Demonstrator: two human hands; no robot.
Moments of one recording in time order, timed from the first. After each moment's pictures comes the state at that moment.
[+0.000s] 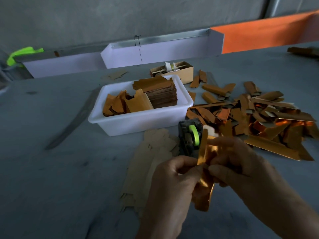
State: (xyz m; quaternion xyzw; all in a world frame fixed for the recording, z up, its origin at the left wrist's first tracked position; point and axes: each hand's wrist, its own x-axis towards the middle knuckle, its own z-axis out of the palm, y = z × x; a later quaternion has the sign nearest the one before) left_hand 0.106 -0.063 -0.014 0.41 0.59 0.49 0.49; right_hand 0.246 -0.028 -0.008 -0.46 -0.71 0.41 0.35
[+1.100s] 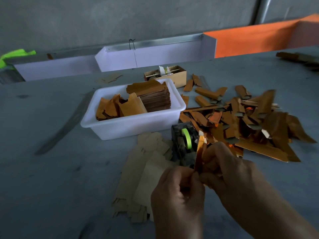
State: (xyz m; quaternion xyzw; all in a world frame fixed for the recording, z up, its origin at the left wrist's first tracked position) left_hand 0.134 -0.072 -0.041 0.49 0.63 0.58 0.17; right_hand 0.240 -0.035 0.011 -0.54 -0.77 0.25 0.24
